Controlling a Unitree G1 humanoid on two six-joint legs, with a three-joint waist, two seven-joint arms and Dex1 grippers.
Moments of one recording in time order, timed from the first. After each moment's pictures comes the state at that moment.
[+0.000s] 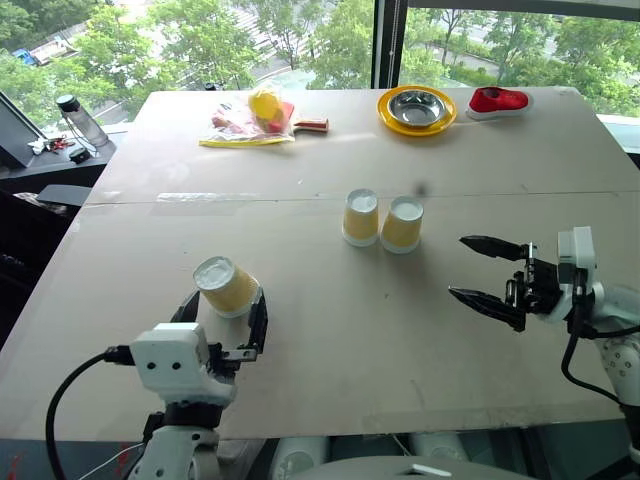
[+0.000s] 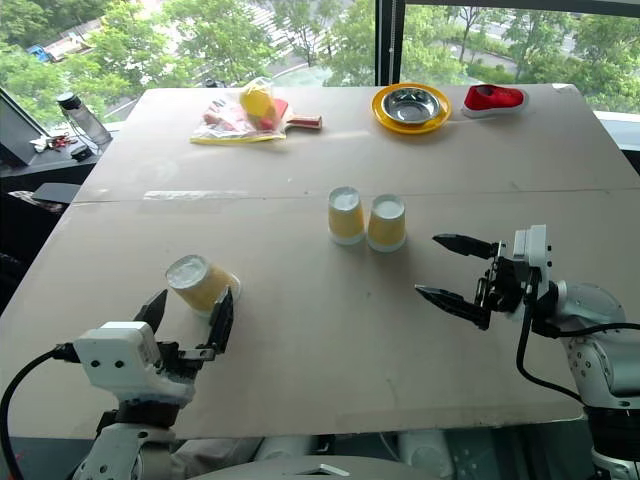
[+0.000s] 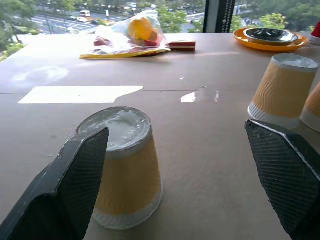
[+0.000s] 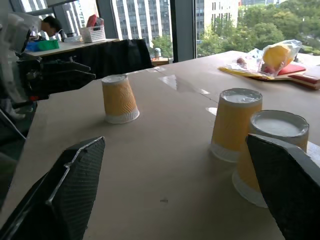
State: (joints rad) left arm 0.78 0.06 0.04 -0.92 -0.09 0.06 -0.07; right arm -0.05 -0.64 -0.18 -0.30 0.73 0.27 1.18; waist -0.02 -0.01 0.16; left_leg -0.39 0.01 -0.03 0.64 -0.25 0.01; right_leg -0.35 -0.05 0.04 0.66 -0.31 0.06
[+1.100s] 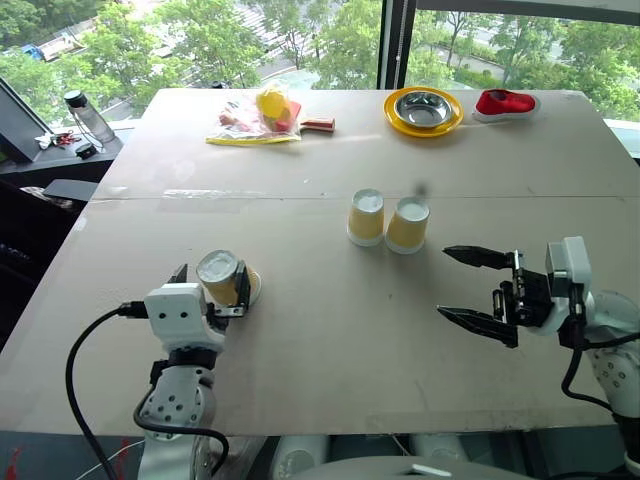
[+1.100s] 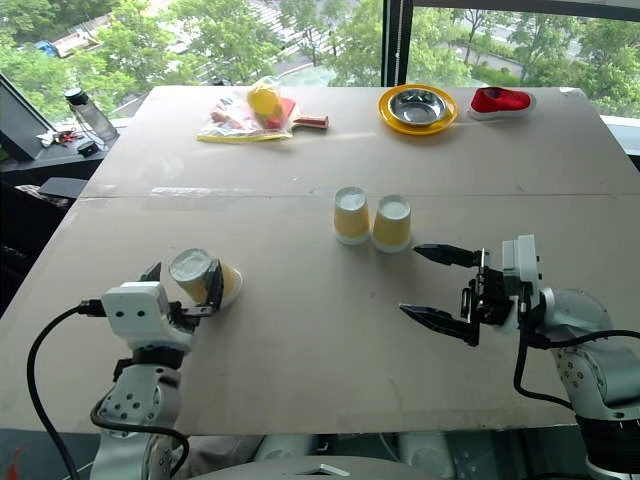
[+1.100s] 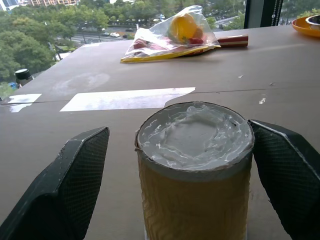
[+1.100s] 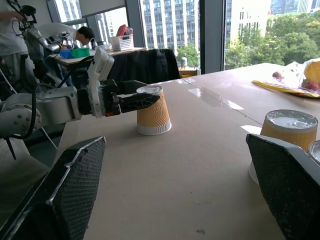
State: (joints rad) left arm 0.34 0.13 0.19 -0.54 -0.10 0.07 -0.11; right arm -0.03 -0.61 -0.13 -0.39 0.75 0.28 1.16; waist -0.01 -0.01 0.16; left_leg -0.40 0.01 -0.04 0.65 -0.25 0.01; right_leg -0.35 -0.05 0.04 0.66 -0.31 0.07
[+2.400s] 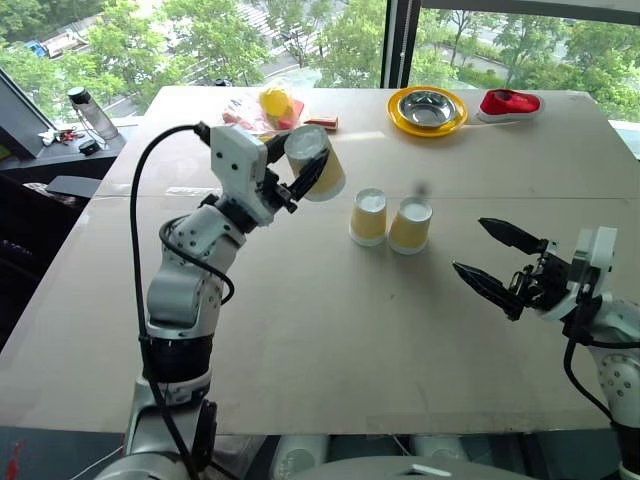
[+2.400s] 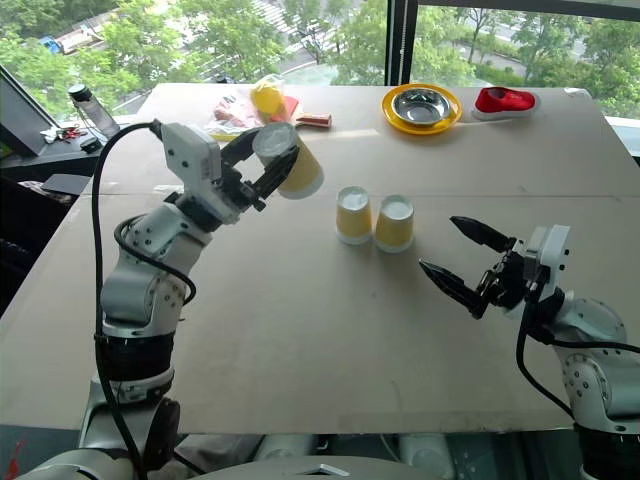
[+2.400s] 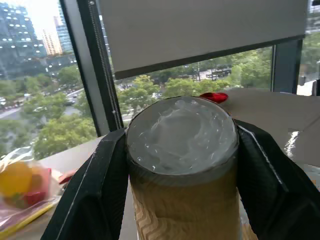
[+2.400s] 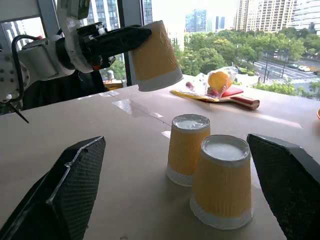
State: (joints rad) left arm -0.59 0.44 0.06 -0.17 -0.40 0.31 -0.63; right arm 0.02 -0.53 -0.25 -0.40 0.71 0.23 0.90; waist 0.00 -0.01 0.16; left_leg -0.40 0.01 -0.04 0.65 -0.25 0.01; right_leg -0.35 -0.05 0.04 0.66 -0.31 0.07
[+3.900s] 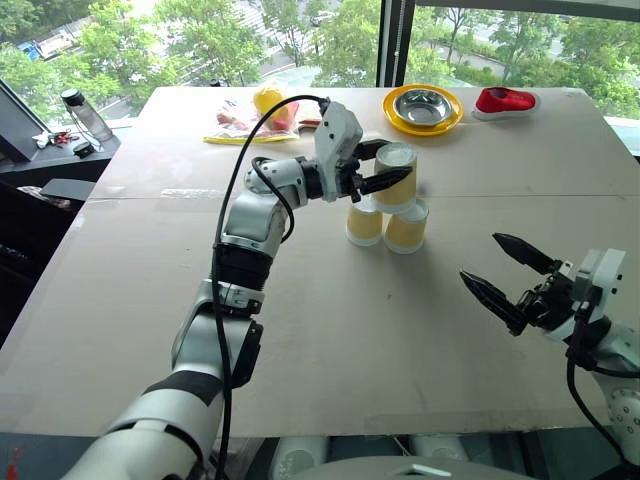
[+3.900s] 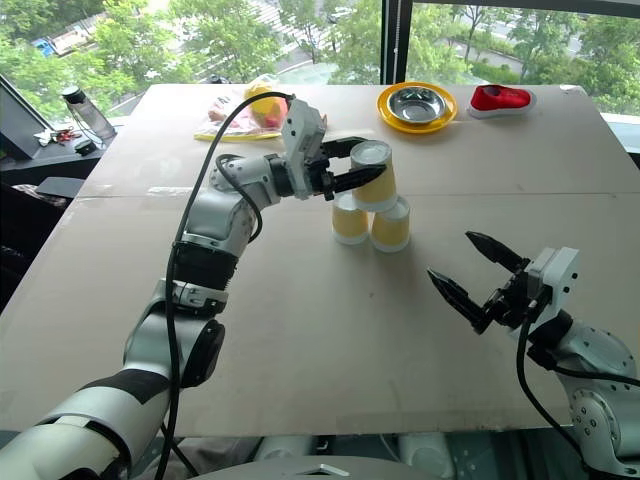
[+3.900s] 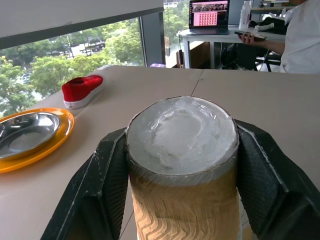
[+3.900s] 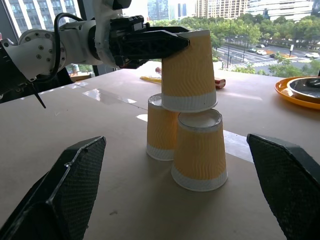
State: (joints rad) left arm -0.94 0.28 -0.10 0.43 -0.27 0.19 -1.00; right arm 0.18 -0.51 -0.26 -0.51 0.69 0.21 0.78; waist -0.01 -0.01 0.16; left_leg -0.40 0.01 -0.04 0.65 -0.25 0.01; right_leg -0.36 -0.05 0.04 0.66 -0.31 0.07
